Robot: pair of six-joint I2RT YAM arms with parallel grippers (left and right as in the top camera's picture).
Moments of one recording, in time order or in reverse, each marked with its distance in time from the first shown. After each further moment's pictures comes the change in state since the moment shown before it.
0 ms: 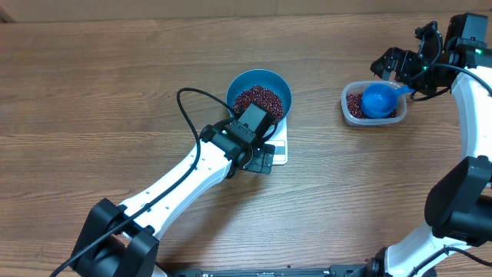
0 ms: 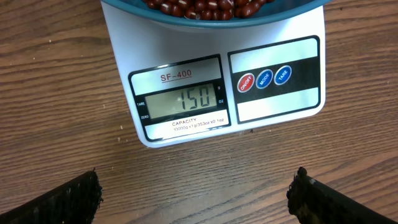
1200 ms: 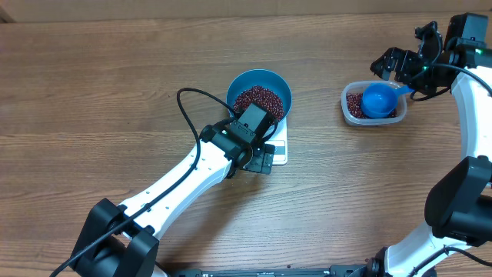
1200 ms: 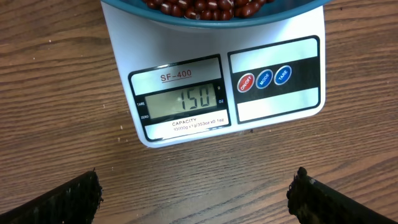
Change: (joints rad) left arm 0.000 0.000 0.000 0.000 0.000 0.000; right arm 0.000 0.000 0.000 0.000 -0.003 0.000
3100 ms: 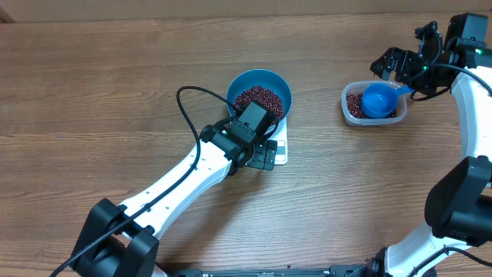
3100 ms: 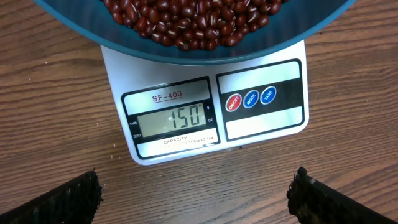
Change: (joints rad) left arm 0.000 0.000 0.000 0.056 0.000 -0.001; right arm 0.000 0.000 0.000 0.000 0.000 0.000
